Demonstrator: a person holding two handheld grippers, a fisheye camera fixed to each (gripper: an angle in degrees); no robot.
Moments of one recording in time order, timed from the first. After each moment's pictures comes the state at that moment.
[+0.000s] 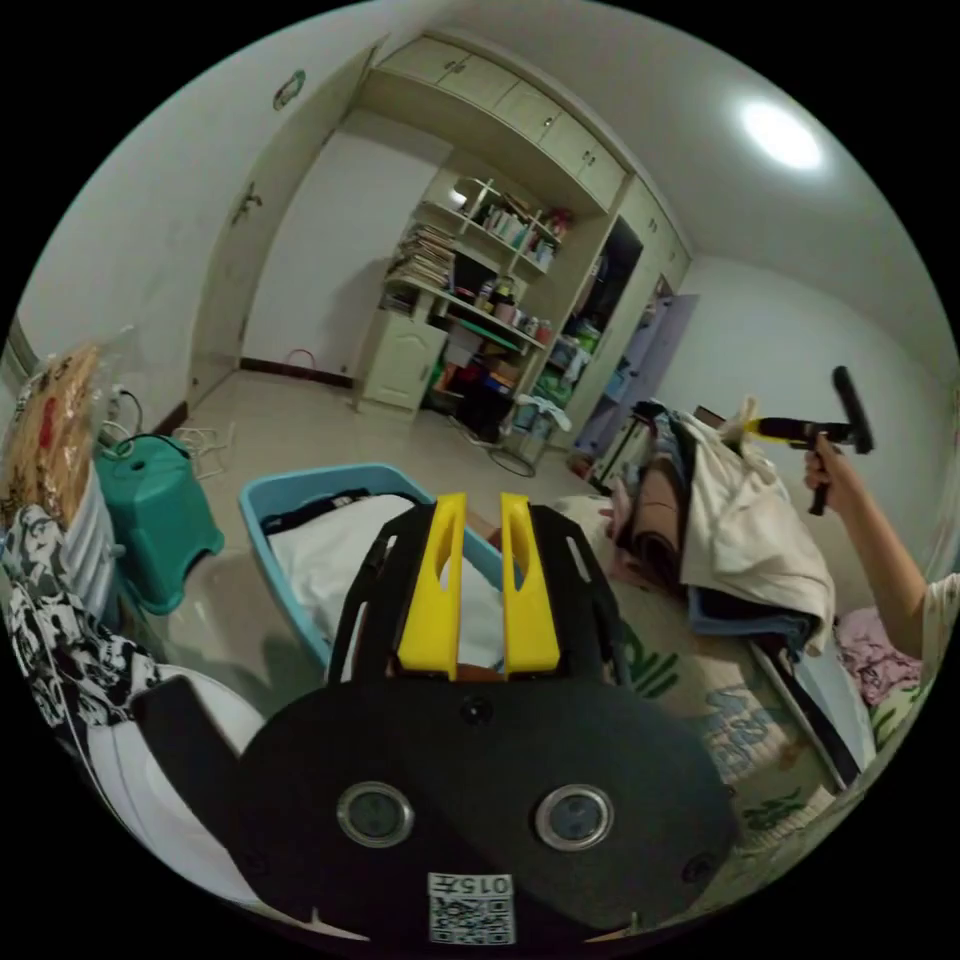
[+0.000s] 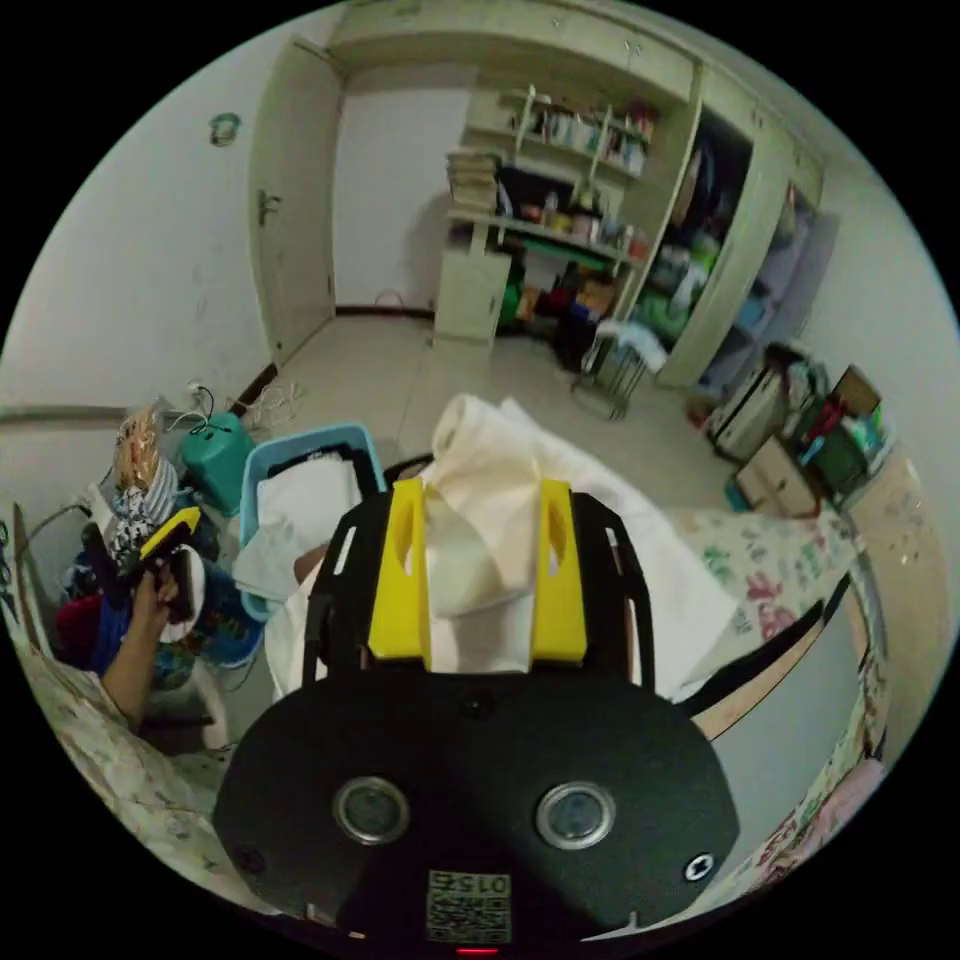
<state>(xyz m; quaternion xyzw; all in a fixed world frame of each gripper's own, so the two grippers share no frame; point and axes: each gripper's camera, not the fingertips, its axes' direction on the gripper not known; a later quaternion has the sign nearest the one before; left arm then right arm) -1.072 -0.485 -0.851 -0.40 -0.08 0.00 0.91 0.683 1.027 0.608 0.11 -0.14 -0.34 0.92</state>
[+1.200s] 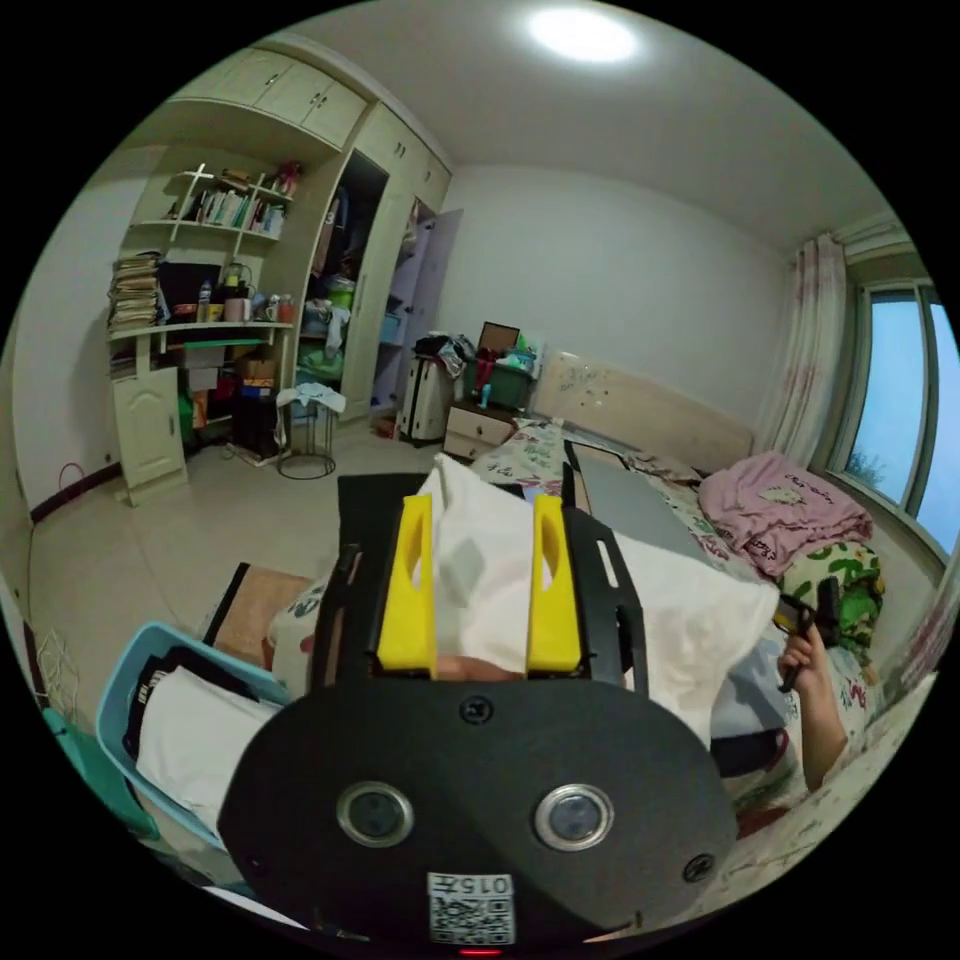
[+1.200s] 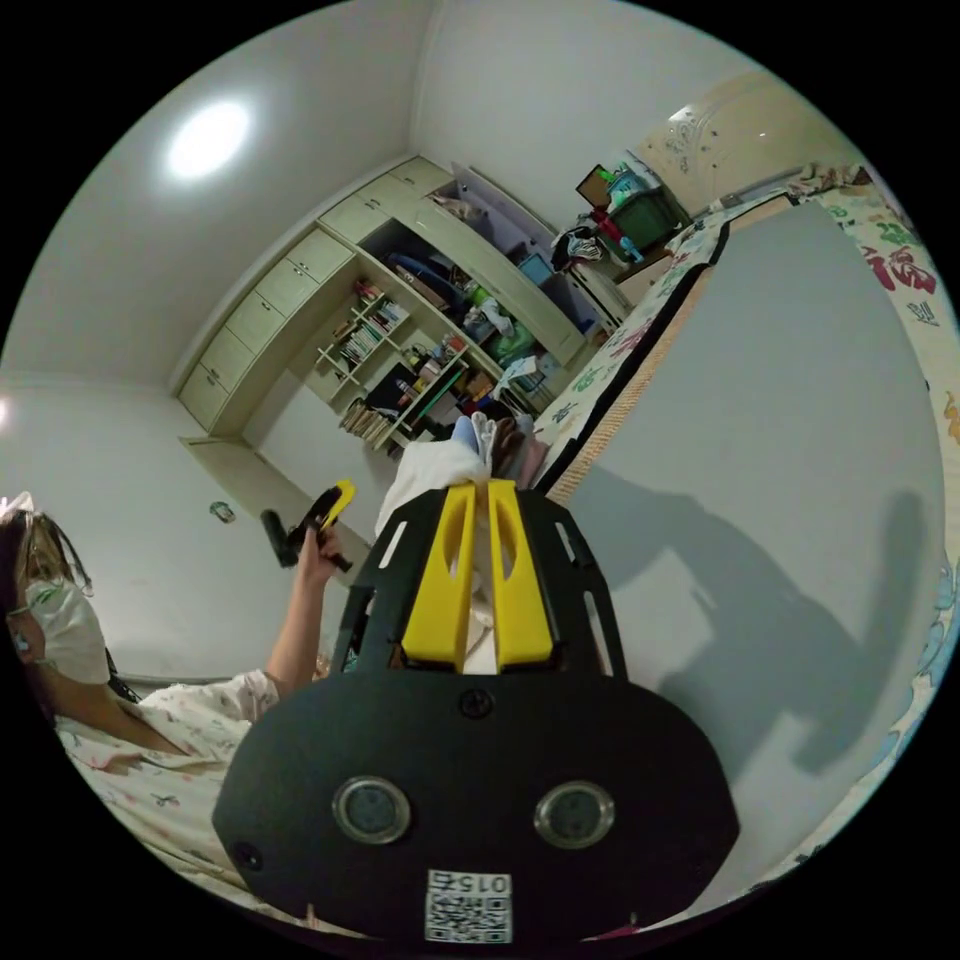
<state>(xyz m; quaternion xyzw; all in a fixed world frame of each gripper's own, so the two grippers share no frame) -0.792 -0.290 -0.484 -0.48 0.23 0.09 0.84 1.076 0.792 0.218 0.23 -0.41 0.12 0.87</state>
